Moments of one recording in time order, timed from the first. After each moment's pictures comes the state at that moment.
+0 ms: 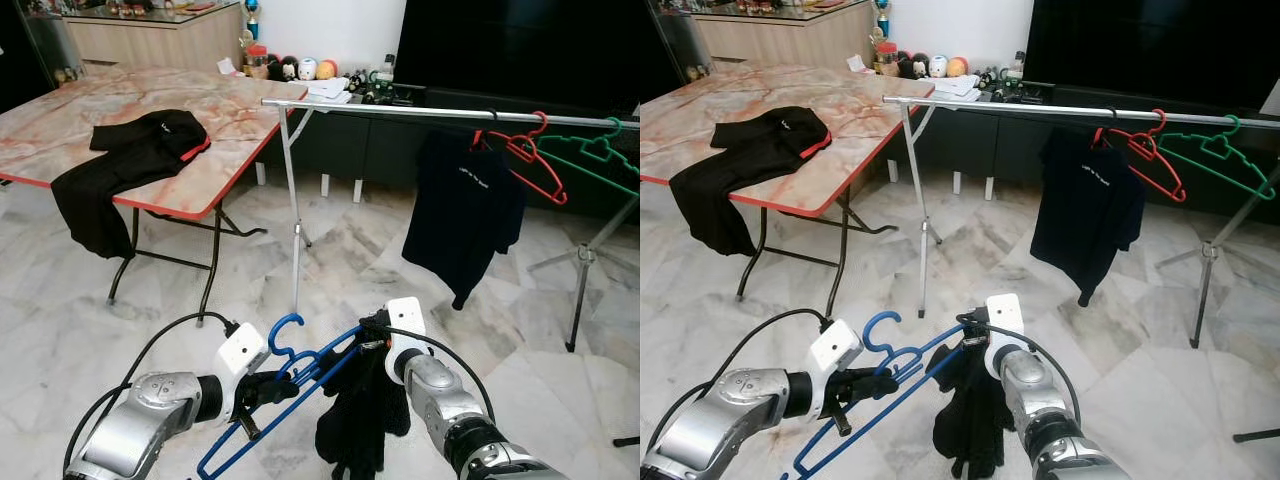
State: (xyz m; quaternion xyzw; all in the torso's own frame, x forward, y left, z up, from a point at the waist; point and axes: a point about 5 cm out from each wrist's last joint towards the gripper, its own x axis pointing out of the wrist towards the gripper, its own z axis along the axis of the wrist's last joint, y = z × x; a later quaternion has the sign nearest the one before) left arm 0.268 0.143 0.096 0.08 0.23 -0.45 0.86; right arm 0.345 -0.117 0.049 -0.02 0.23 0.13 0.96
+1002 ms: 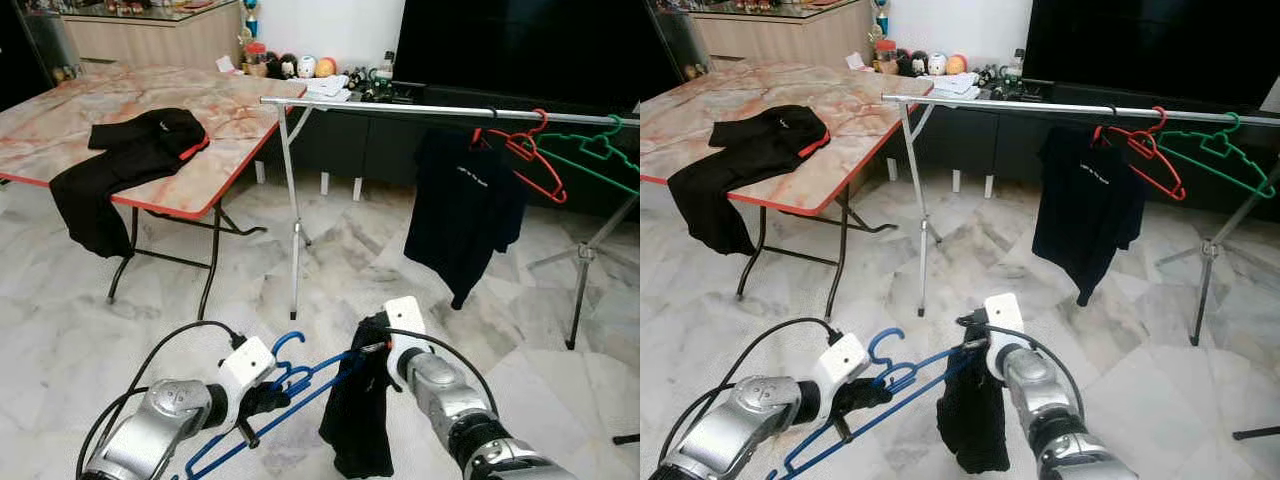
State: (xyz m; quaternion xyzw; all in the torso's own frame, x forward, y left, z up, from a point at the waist) left arm 0.281 0.141 0.079 0.14 0.23 -0.40 0.88; right arm 0.345 -0.116 0.050 -0.04 0.25 0.17 0.95
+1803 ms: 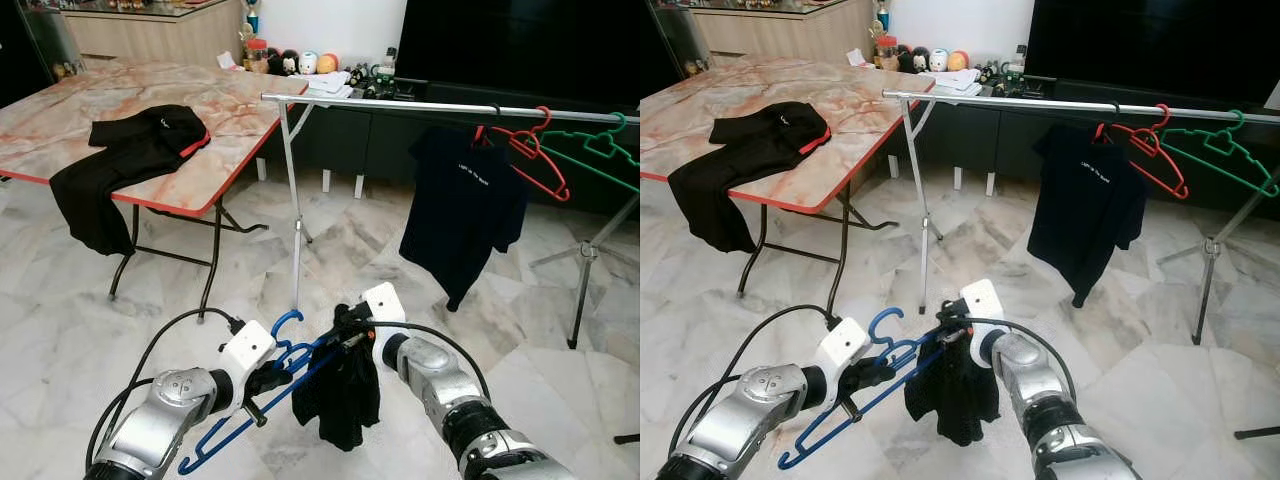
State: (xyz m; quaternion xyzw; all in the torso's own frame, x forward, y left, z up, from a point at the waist) left arm 0.289 0.140 0.079 0.12 0.22 -0.37 0.89; right arm 0.354 -0.090 0.085 -0.03 0.20 0.35 0.92
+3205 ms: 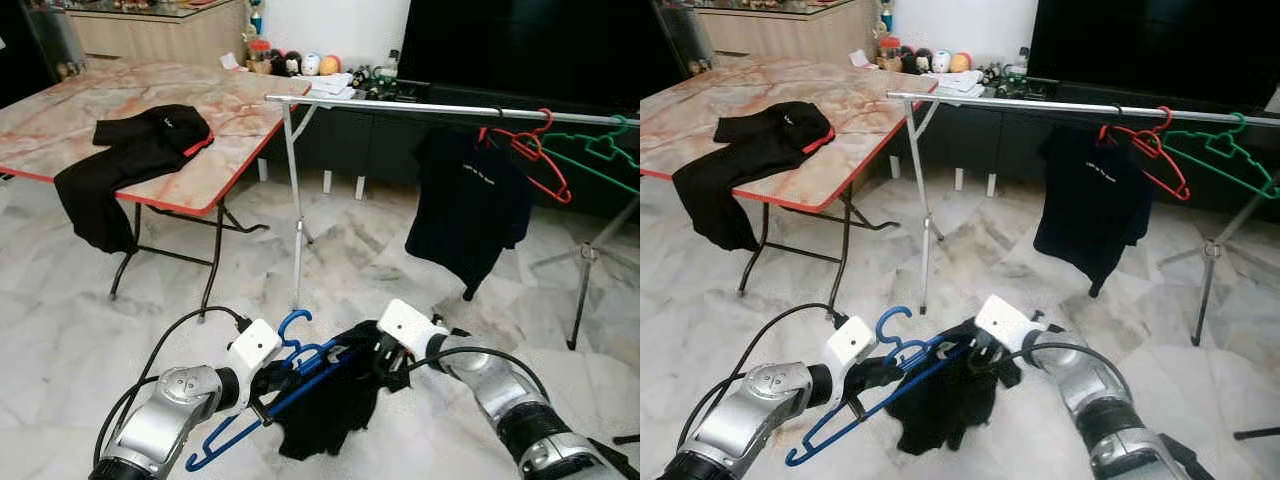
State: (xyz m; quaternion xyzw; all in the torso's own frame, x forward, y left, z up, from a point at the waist) left arm 0.289 0.132 0.083 0.11 0.20 -0.40 0.89; right arm 0.352 -0.153 0.084 -0.33 0.19 0.35 0.86
